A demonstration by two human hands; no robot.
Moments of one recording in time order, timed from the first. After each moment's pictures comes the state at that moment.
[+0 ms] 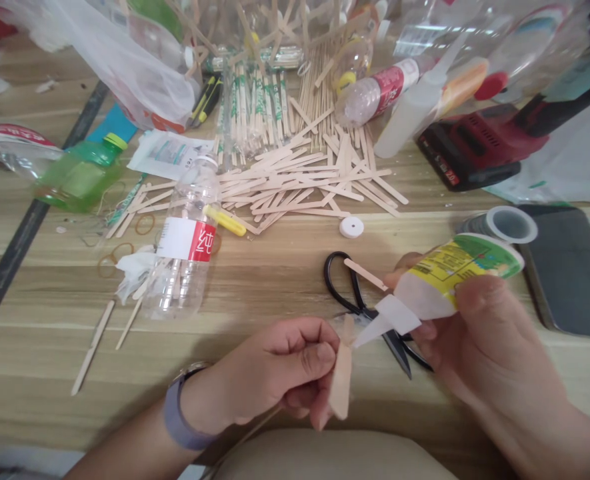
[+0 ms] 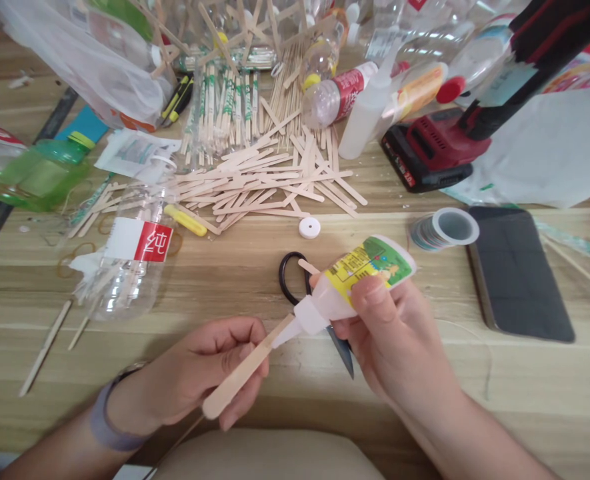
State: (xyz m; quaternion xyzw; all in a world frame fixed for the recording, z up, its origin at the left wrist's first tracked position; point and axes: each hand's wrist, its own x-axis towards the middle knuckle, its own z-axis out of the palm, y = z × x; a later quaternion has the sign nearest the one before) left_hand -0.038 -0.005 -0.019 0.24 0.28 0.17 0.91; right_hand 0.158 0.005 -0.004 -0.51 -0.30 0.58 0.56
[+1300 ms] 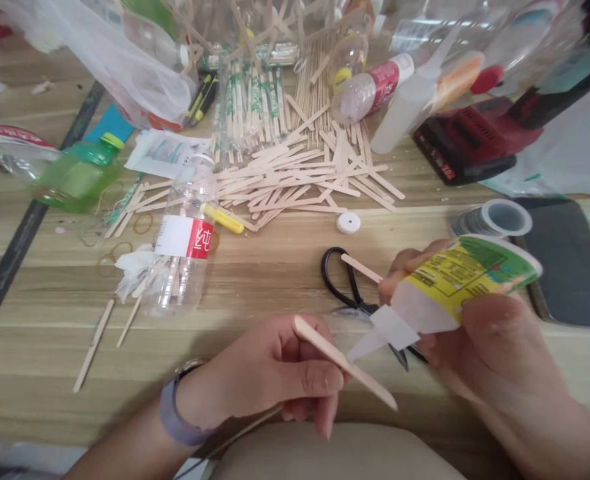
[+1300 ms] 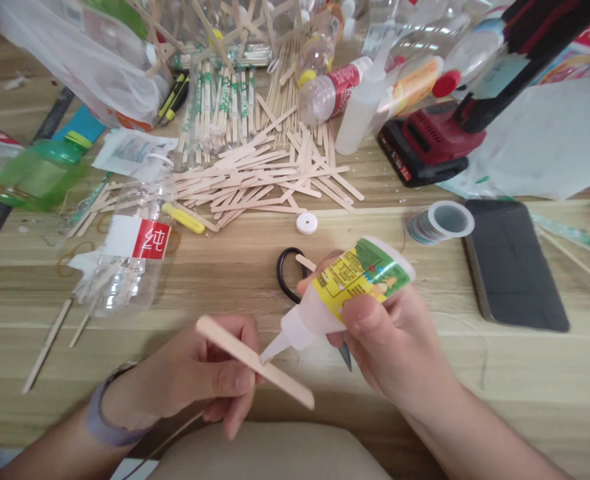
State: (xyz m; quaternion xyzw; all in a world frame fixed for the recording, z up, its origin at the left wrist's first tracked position) left_hand -0.041 -0.005 -0.017 0.26 0.26 0.17 0.92; right_hand 0.163 0.001 -0.003 -0.45 -0.38 0.59 0.55
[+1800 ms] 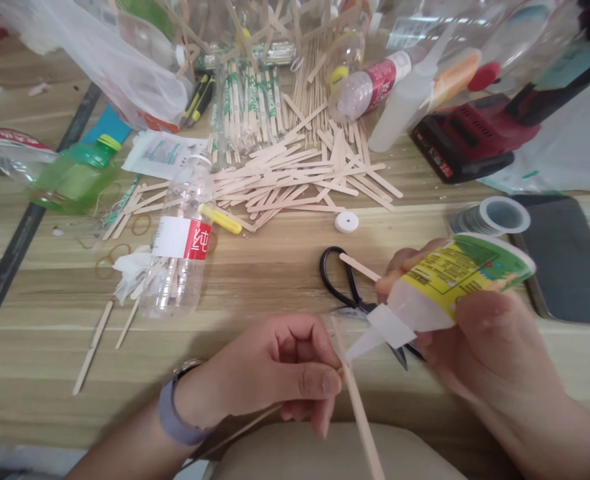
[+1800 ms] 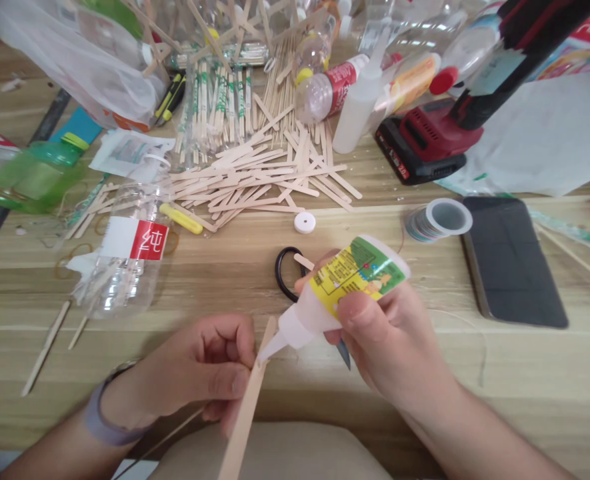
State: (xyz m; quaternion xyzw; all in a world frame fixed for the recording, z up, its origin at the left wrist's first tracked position) left_hand -0.041 -0.005 -0.017 0.25 0.26 0.17 0.92; right_hand 0.164 -0.001 -0.005 -0.44 -0.36 0.59 0.56
